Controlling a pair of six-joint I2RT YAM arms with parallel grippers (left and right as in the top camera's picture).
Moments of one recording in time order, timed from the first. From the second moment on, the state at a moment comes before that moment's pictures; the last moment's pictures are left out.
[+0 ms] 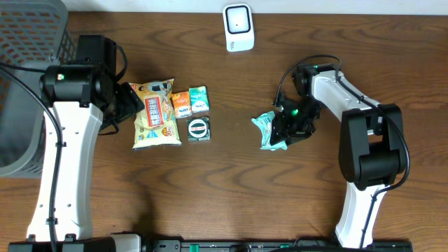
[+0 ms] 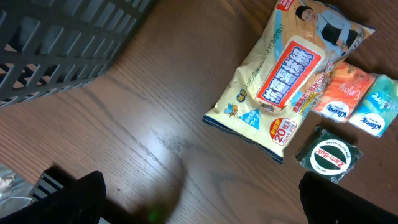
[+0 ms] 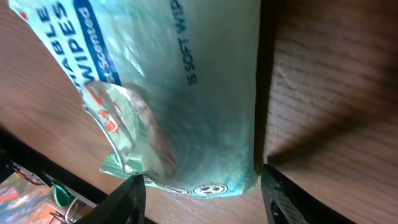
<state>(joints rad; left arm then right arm) -0.01 1.50 1.59 -1.45 -0.21 -0.62 0.19 2.14 1.48 -1.22 -0.44 -0.12</state>
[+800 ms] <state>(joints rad) -0.01 1.50 1.59 -1.45 -0.21 -0.62 0.20 2.14 1.48 -1.03 -0.50 -0.03</state>
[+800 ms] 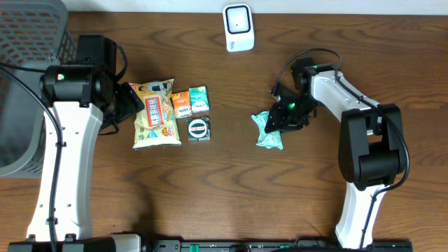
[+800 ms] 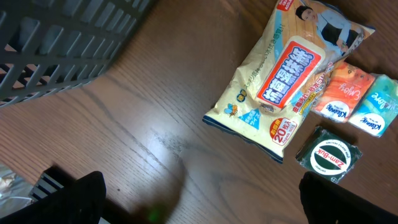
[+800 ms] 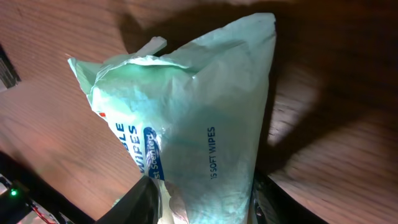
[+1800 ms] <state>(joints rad) -0.01 1.50 1.59 -1.45 -0.21 -0.62 0.27 2.13 1.56 -1.00 -0.50 0.07</state>
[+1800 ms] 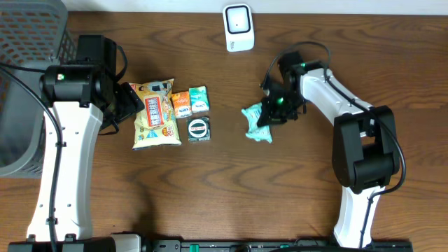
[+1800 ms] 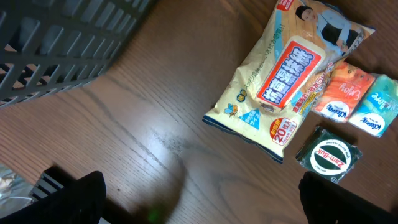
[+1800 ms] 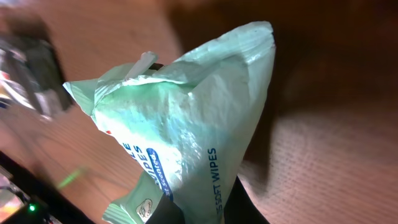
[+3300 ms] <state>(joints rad) -0.01 1.50 1.59 -1.45 -0.21 -0.62 0.27 2.43 1.99 -0.05 -0.37 0.80</state>
